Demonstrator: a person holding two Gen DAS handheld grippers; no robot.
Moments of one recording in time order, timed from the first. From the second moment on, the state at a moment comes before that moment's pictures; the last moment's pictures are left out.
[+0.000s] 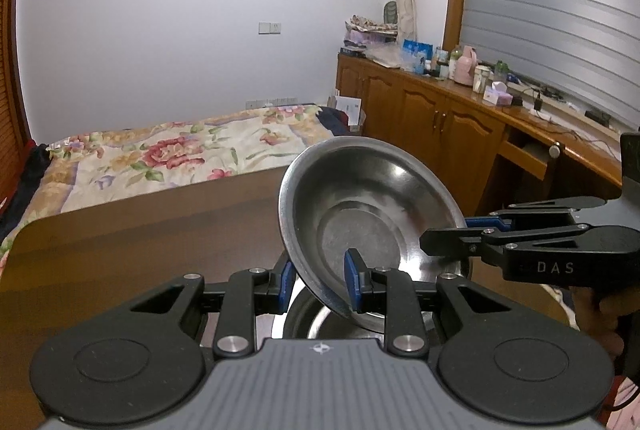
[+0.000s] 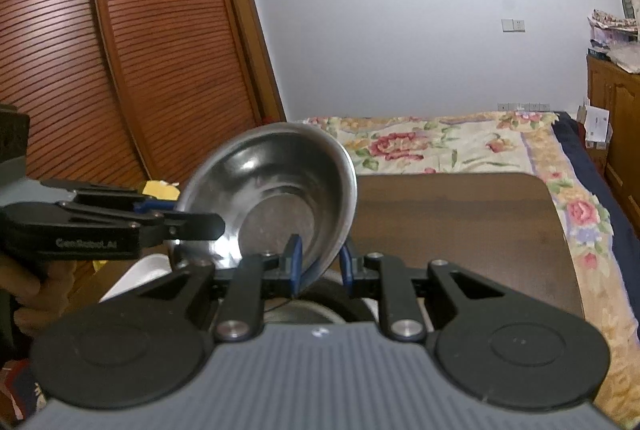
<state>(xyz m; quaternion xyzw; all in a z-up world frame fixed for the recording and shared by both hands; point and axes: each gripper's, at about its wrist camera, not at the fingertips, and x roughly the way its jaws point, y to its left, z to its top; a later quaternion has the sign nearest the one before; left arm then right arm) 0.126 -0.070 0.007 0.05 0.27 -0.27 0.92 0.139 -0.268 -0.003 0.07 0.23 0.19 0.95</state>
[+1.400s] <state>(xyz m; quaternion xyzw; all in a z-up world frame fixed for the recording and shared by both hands) 0.102 -0.067 -0.046 0.05 0.30 -0.25 0.92 0.099 -0.248 -0.052 0.02 0.23 0.12 0.97</state>
